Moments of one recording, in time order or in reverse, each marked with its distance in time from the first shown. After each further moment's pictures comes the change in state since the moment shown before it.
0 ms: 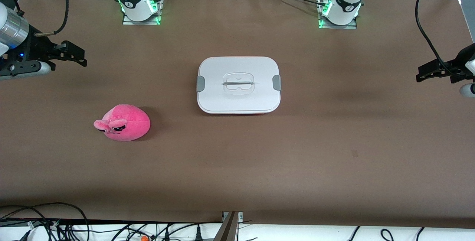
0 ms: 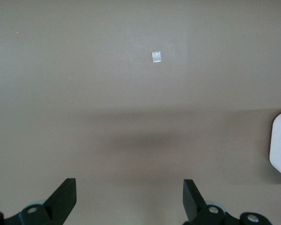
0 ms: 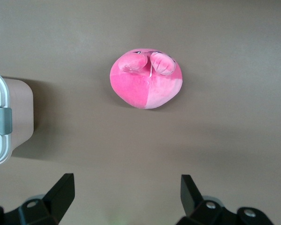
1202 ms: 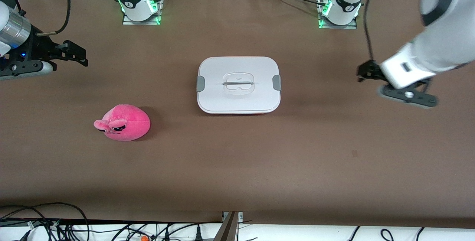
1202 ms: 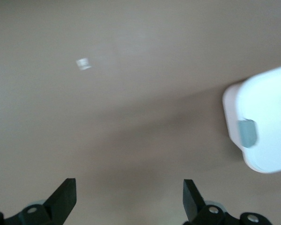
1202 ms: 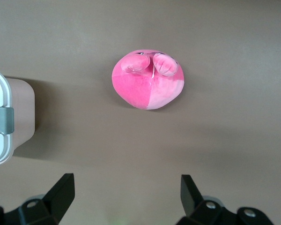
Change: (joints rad) left arm -0.278 0.073 -0.031 0.016 -0.047 0.015 -0.001; right arm 0.007 0.001 0.002 0.004 0.000 0.000 0.000
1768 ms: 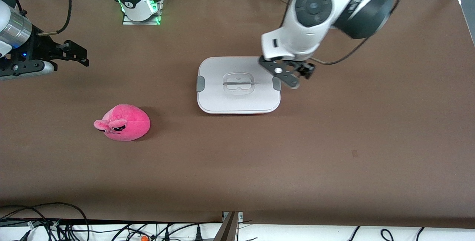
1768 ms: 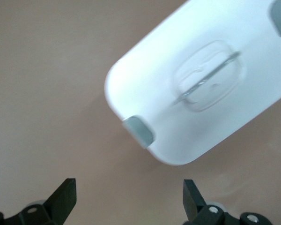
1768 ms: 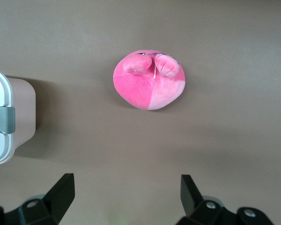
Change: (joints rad) left arm -0.350 0.123 -0.018 0.001 -0.055 0.097 0.004; right arm 0.002 0.000 0.003 0.002 0.000 0.000 0.000
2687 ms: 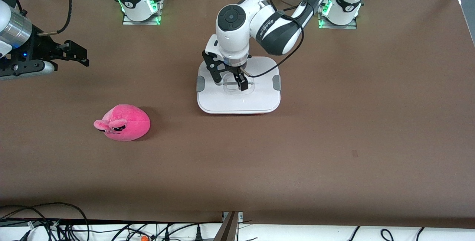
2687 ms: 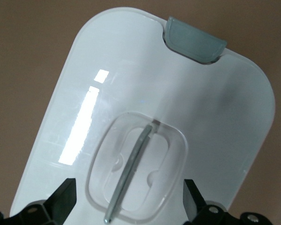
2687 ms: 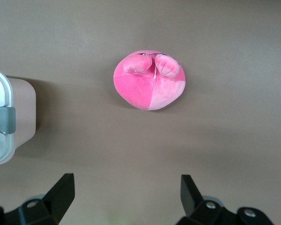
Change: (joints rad) left arm -0.181 0.210 -0.013 -0.010 0.080 0.389 0.256; right arm 0.000 0.001 0.000 0.001 0.000 0.000 0.000
